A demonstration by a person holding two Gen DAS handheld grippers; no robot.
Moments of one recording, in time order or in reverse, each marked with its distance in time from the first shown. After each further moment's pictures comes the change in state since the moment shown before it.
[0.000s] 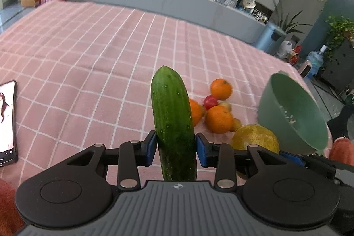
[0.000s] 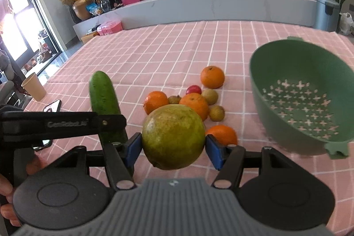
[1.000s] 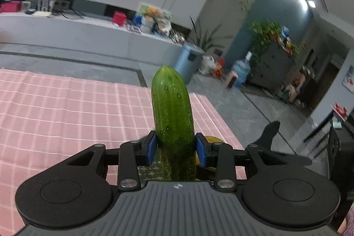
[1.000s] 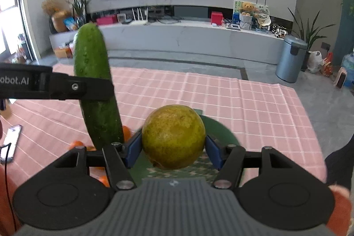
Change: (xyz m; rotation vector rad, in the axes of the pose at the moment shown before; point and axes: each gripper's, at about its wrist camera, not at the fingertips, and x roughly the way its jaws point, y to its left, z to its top) left arm 0.013 -0.156 0.084 0.188 -0.106 -0.374; right arm -0.080 -0.118 0.085 -0.108 -0.110 -0.193
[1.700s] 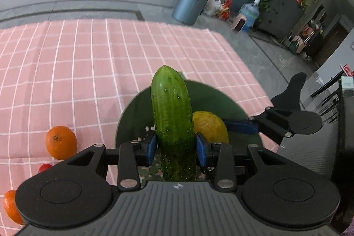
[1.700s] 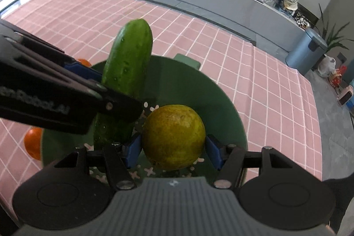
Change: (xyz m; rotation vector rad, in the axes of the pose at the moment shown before) left arm 0.107 0.031 -0.031 0.012 0.316 0.007; right arm 0.120 -0.023 -0.019 -0.267 0.269 -0.027
